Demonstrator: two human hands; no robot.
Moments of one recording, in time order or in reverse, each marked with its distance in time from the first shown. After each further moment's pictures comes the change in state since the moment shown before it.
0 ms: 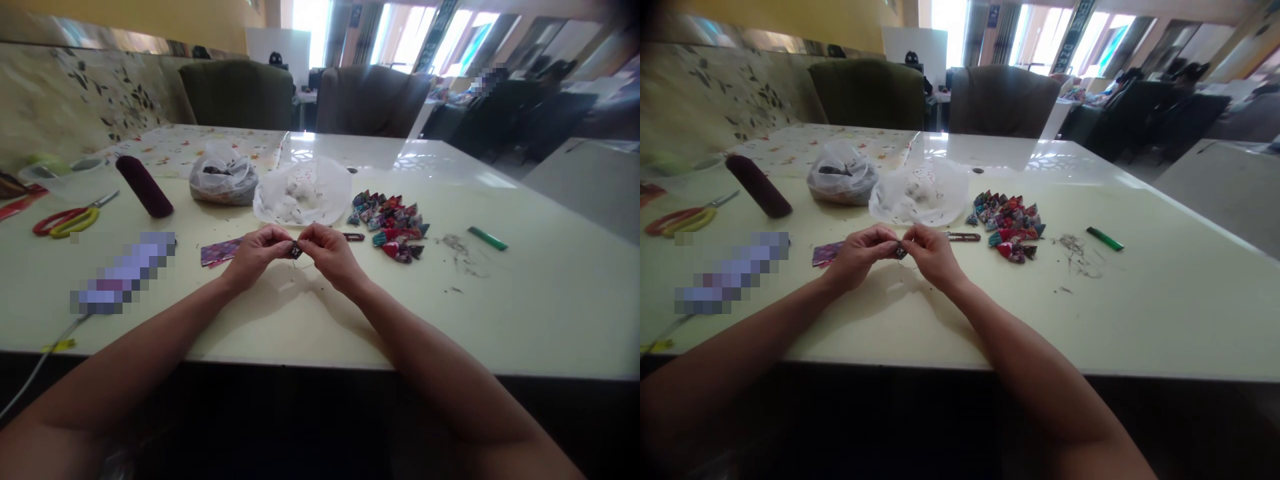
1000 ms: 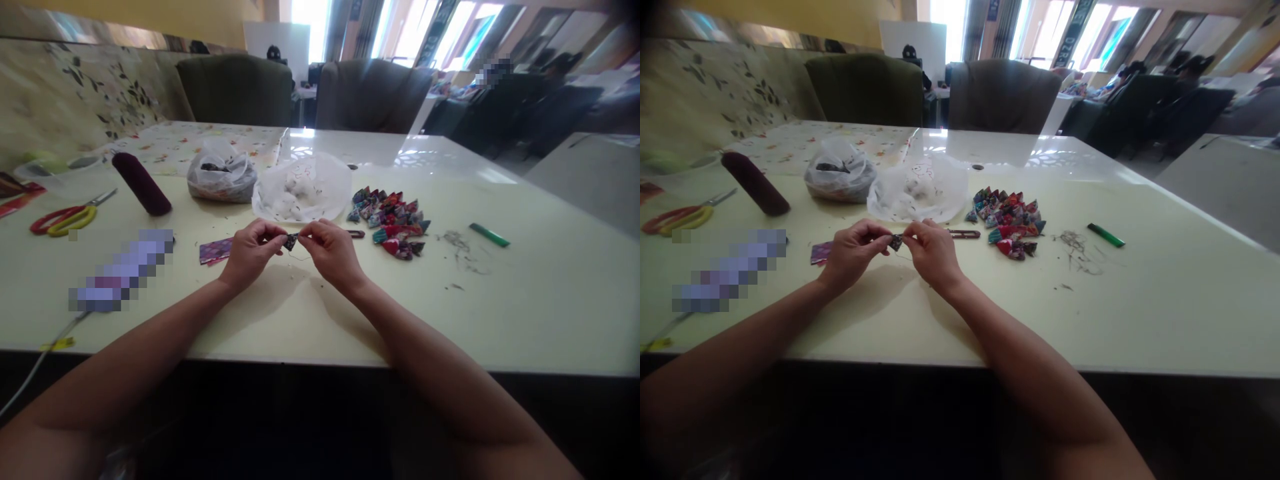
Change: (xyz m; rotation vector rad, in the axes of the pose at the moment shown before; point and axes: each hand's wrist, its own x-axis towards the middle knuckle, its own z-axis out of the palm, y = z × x) left_hand -0.002 0.004 0.001 0.342 0.186 0.201; right_hand -0.004 -0.010 -0.001 -0.434 0.155 -0.175
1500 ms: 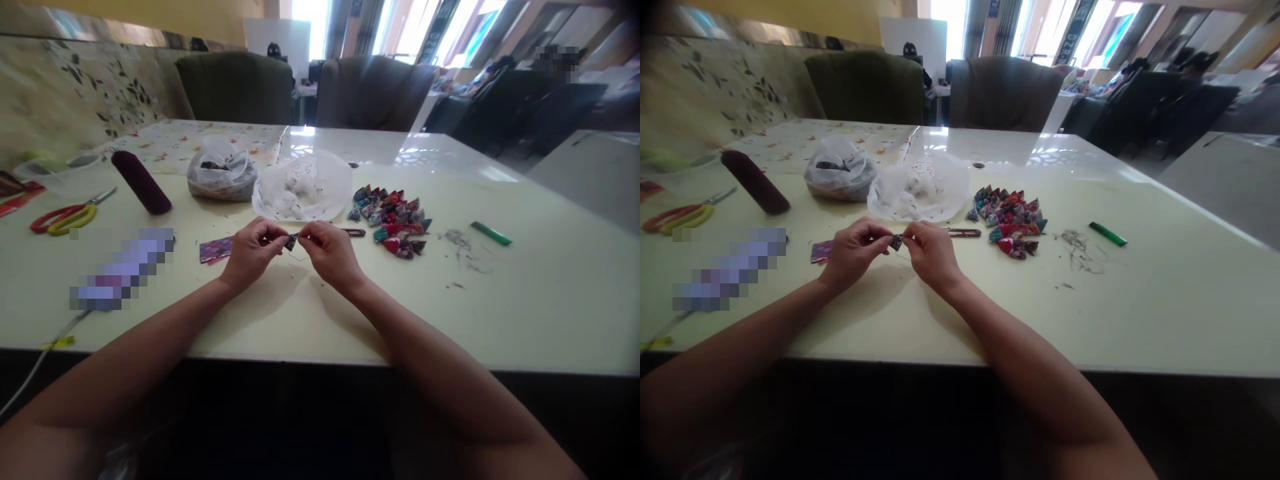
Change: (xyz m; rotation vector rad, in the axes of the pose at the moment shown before) left_hand -0.001 -0.004 -0.001 0.109 -0.004 0.133; right_hand -0.002 0.001 0.002 -0.029 -0.025 -0.020
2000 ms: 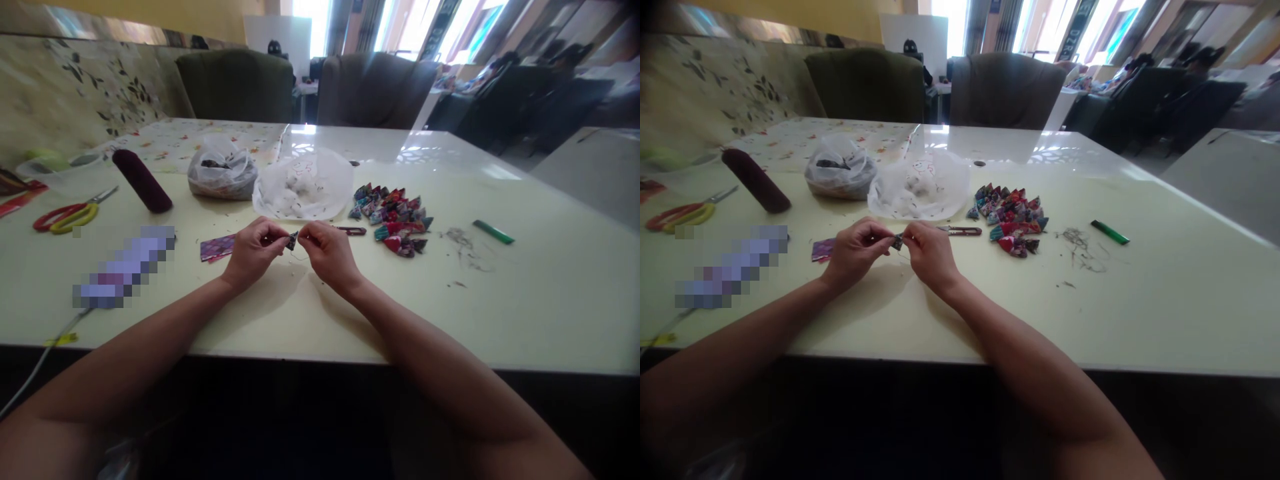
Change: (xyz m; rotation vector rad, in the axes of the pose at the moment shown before) left_hand -0.003 0.001 0.001 0.039 -0.021 0.017; right_hand -0.002 0.001 0.004 0.003 0.002 -0.020
